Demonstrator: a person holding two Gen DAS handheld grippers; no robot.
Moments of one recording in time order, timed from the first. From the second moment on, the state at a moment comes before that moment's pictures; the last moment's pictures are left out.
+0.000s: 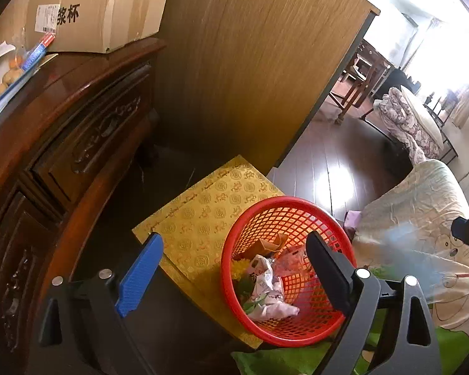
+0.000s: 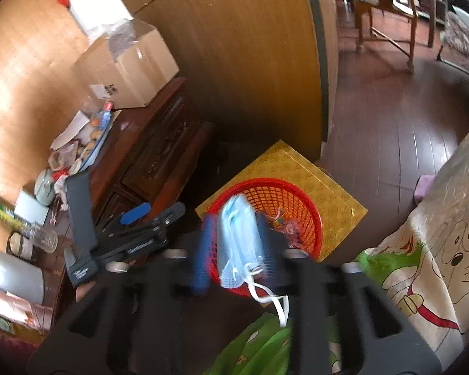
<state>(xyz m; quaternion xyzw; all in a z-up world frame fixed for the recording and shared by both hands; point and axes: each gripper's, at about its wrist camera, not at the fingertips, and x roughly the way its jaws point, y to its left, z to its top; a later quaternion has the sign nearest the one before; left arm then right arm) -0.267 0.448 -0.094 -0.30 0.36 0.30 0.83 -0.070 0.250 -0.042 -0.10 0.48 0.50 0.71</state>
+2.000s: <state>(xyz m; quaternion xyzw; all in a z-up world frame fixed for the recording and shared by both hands) 0.155 -0.064 -0.022 0.00 0.48 -0.12 0.87 0.103 -0.311 -0.007 0.24 0.32 0.06 0.91</state>
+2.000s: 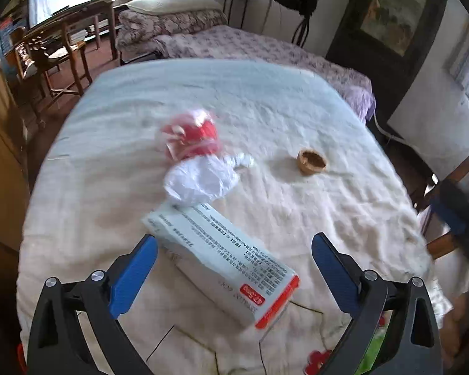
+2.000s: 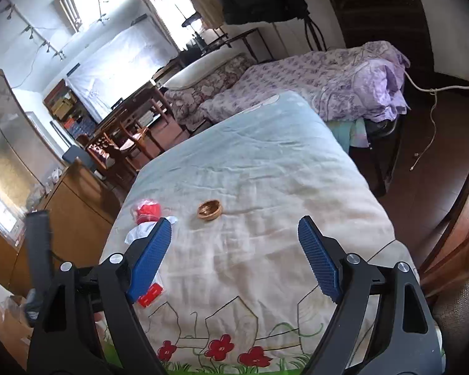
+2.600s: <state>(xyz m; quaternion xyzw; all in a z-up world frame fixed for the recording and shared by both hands) 0.135 -0.004 -0.048 0.02 0.50 -0.02 0.87 0.188 -0.252 -0.004 0.18 0.38 0.14 0.90</state>
